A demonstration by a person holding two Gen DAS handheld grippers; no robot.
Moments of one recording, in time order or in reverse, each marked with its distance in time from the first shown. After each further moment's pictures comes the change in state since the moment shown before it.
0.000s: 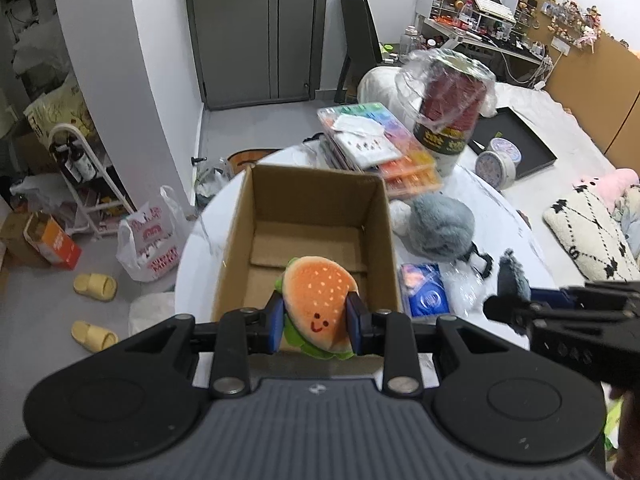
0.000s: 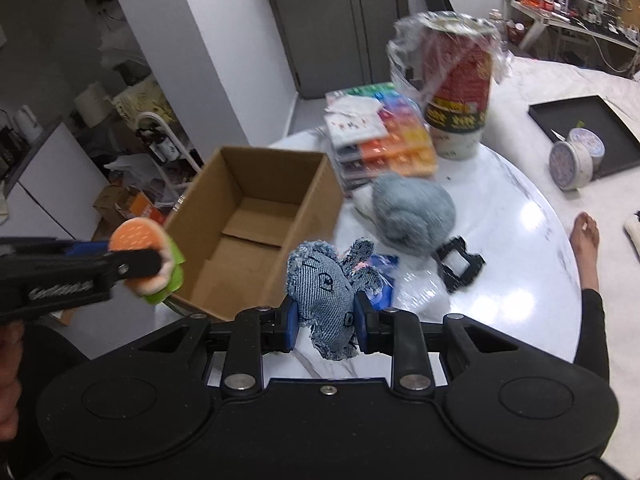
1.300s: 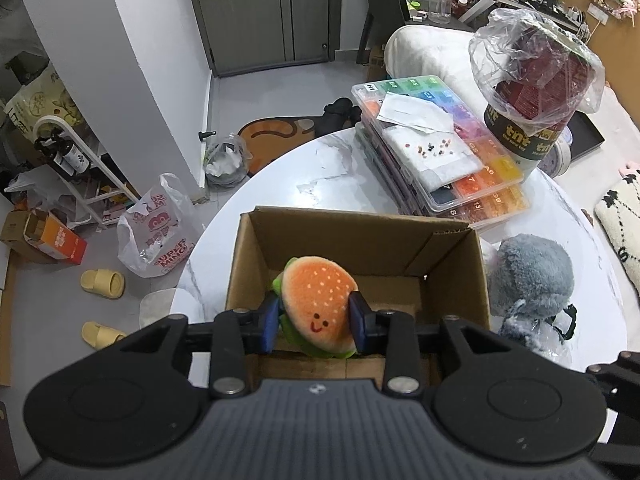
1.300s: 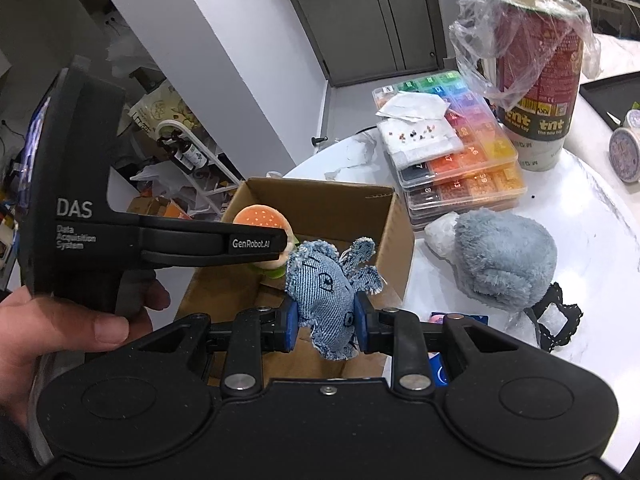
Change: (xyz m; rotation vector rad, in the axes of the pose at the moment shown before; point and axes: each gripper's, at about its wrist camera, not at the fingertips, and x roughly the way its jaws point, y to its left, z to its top) left arm 0.134 0.018 0.074 0.011 0.137 0.061; right arm 0.087 0.014 0.054 0.073 0.057 0.122
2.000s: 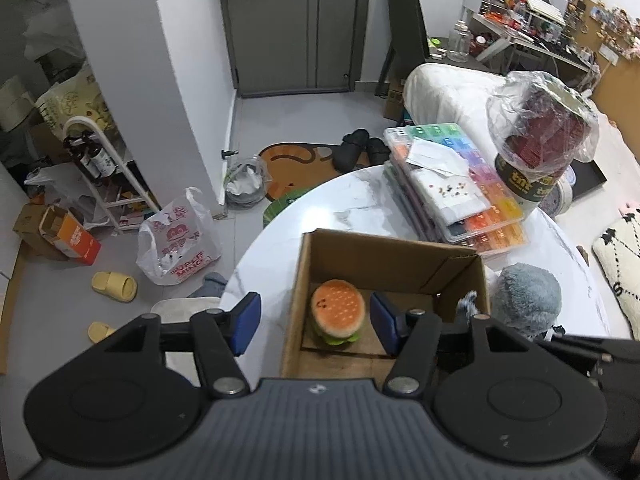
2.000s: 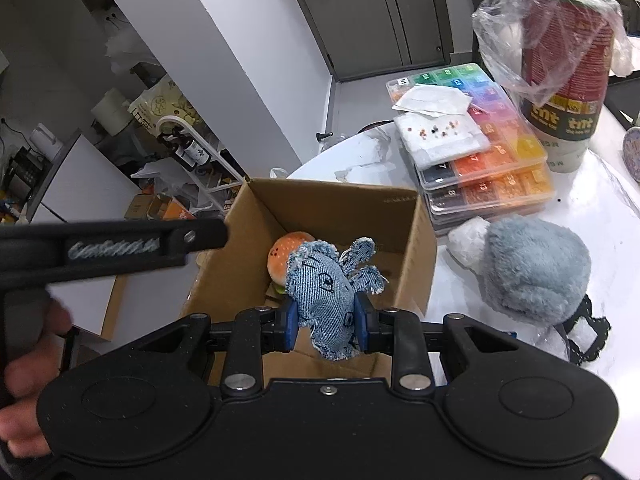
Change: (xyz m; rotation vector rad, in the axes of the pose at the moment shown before) left arm -0.050 0.035 -0.007 -0.081 -0.079 0.021; right arm 0.030 0.009 0.012 -0.007 0.016 0.012
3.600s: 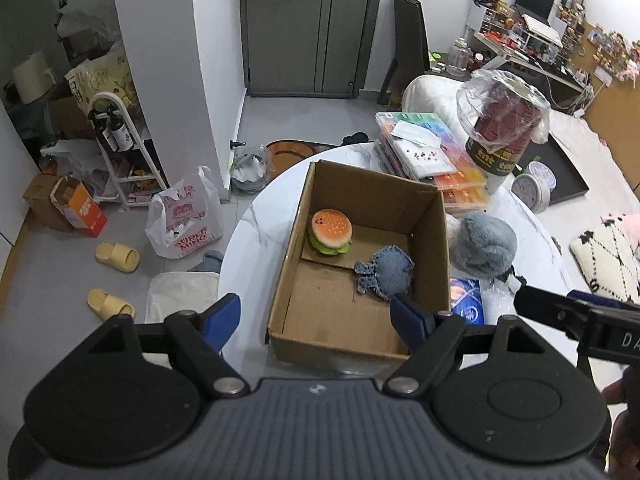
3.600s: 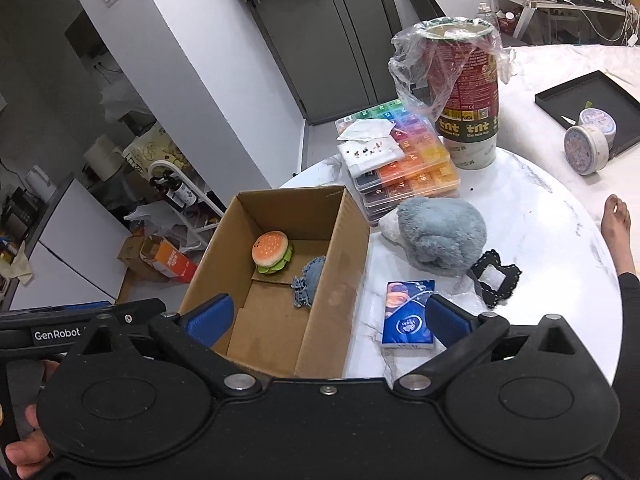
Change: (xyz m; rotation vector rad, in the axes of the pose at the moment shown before) left arm -0.086 -0.001 -0.085 -0.059 -0.036 -0.025; right arm -0.108 -0.023 -0.057 0.069 -0.150 -0.056
